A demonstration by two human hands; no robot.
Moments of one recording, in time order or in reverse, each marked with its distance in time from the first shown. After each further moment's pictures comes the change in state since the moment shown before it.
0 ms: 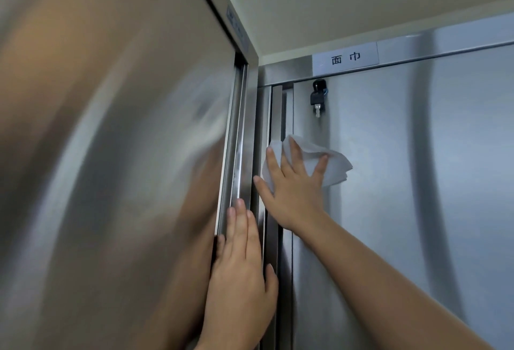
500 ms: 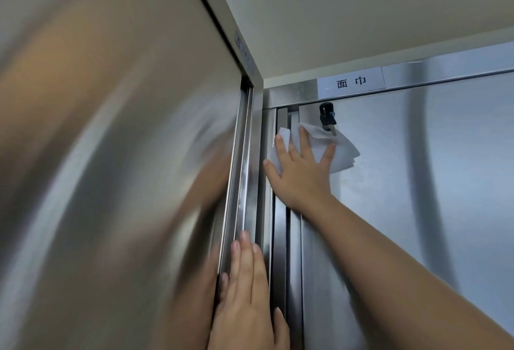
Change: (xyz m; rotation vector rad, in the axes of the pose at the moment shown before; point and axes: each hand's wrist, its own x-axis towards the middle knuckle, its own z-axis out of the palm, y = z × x) left_hand 0.004 -0.007 0.010 -0.022 0.043 0.059; right_hand 0.059 0.009 -0.017 -0.002 0.027 0.086
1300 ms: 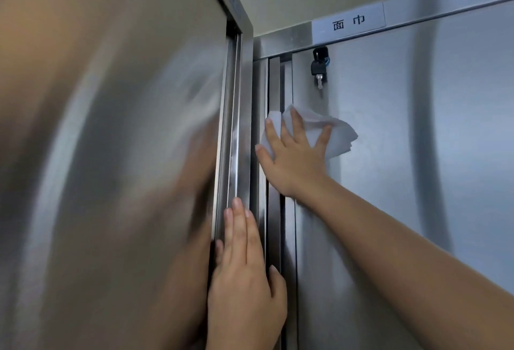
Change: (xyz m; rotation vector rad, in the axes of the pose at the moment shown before) left_hand -0.028 0.016 -0.010 0.007 -0.031 -0.108; right_hand -0.051 -0.006 0.012 0.049 -0.121 -0.032
